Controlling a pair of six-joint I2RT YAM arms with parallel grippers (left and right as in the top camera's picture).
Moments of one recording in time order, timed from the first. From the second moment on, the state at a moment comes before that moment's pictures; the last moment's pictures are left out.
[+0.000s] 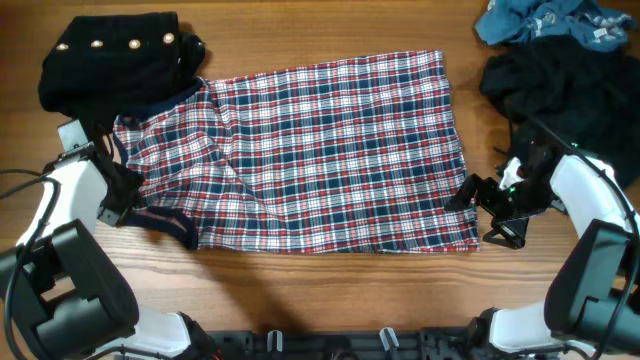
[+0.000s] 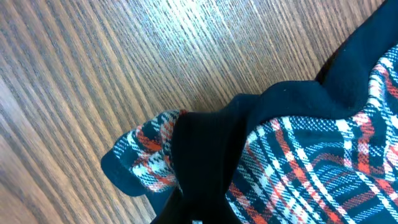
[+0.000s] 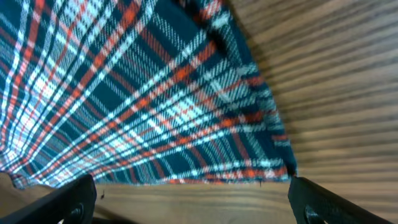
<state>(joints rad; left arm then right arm) 0.42 1.70 0.98 -0.69 -0.16 -0.66 -0.31 1.65 0.94 -1.08 -0.38 0.18</state>
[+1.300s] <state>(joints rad) 0.42 1.70 0.98 -0.71 -0.16 -0.64 -0.32 1.62 0.74 -0.80 -0.42 0.19</state>
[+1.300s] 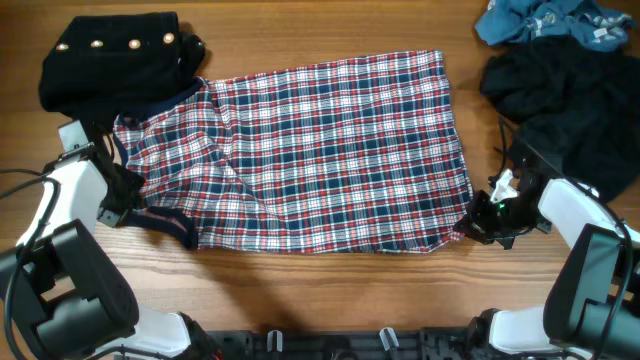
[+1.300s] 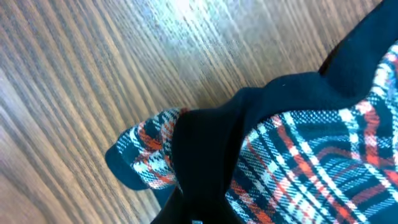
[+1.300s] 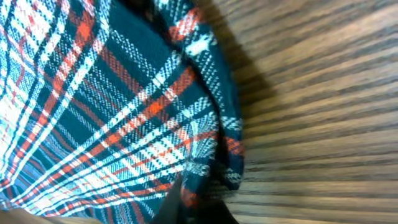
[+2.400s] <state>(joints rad) 0.54 1.38 1.11 -0.97 -0.10 -0.56 -0.48 1.62 1.21 -1.16 -0.47 0.04</state>
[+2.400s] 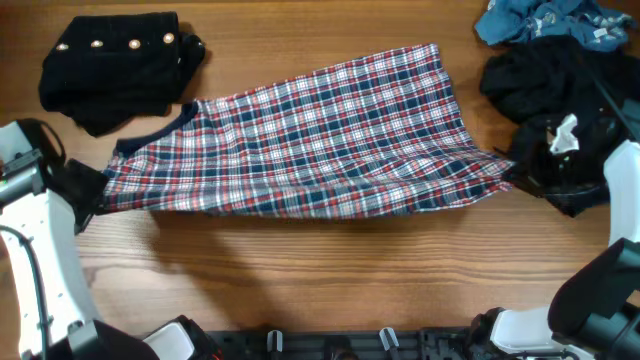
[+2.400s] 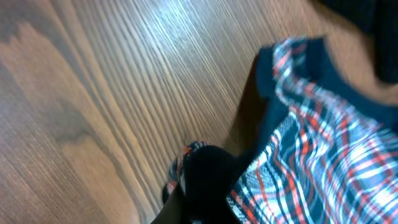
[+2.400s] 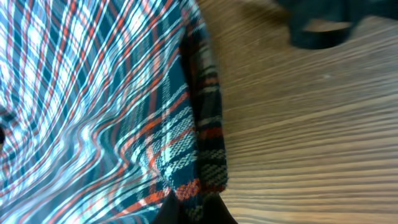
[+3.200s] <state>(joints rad) 0.54 1.23 1.12 -1.01 -0.03 -0.54 -0.49 1.39 1.21 -1.21 -0.47 0.02</state>
